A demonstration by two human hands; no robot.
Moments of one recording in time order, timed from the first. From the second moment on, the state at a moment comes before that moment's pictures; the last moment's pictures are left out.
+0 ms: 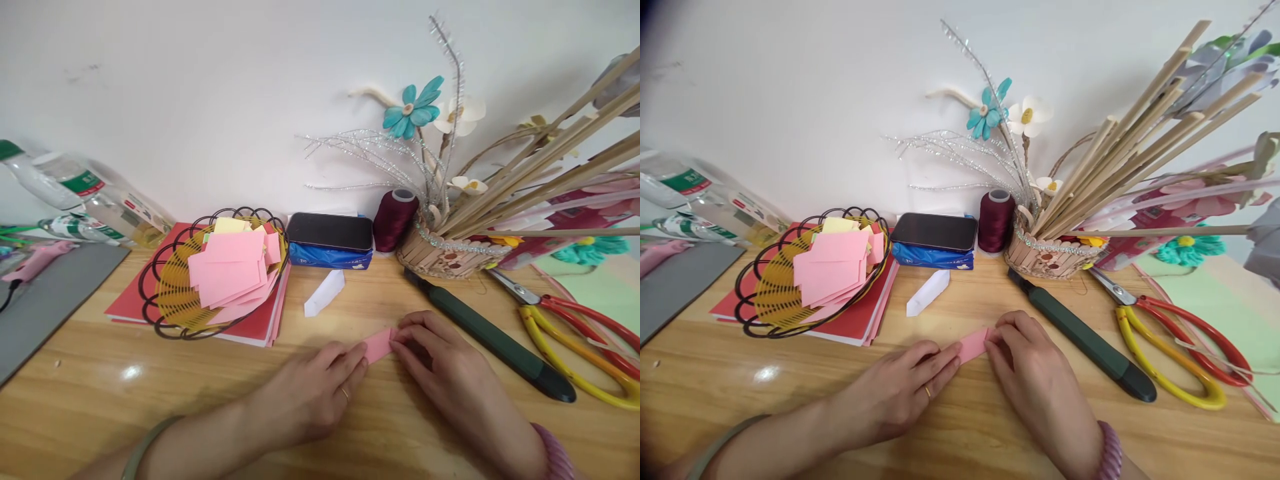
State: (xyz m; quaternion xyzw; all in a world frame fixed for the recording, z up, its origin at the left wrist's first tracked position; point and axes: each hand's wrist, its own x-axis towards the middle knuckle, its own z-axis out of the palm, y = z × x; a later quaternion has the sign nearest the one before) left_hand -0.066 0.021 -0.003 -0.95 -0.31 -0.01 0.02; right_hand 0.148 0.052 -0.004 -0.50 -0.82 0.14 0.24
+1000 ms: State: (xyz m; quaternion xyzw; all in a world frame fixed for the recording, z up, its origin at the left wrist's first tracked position) left_hand -0.066 0.019 0.000 -0.95 -0.29 -0.02 0.07; right_hand 0.153 0.056 -0.008 -0.50 -0.82 0.18 0.22
